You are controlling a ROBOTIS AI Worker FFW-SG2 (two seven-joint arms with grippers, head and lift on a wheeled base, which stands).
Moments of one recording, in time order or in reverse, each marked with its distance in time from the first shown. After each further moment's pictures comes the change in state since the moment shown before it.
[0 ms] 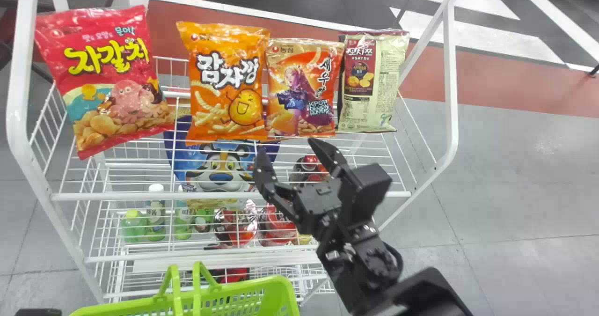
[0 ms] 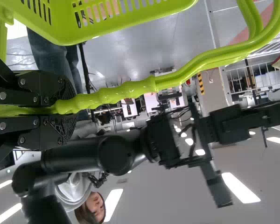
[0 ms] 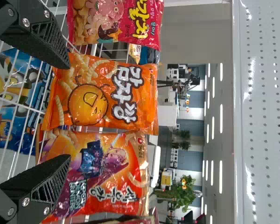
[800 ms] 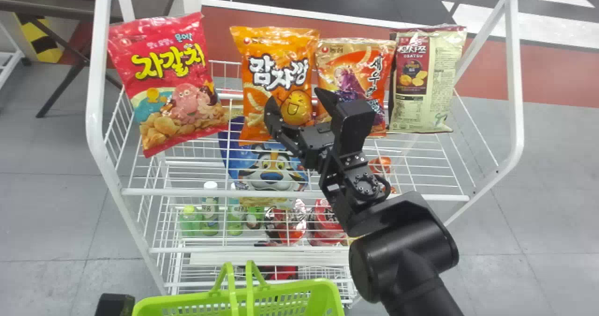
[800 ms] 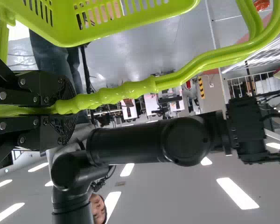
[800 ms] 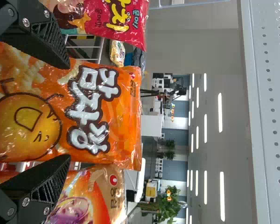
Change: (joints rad) left arm -0.012 -0.004 -0.001 0.051 -0.005 -0.022 0.010; right arm -0.416 0.082 0.119 0.436 -0.001 -0.101 0.000
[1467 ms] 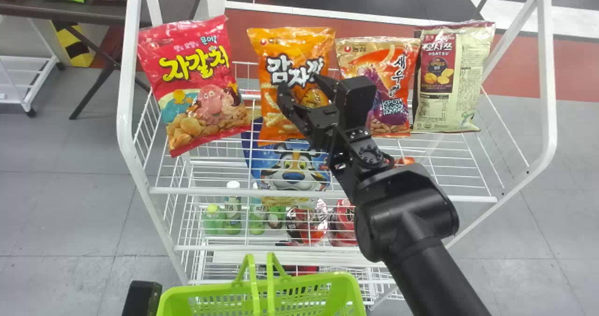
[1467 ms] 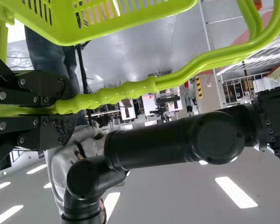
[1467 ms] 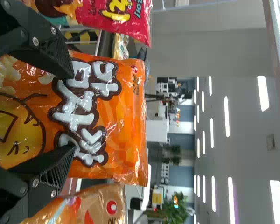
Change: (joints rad) left arm -0.035 0.001 0.002 0.043 0.000 -0.024 -0.008; right arm -0.173 0.054 0.009 0.220 -0.033 0.024 0.089
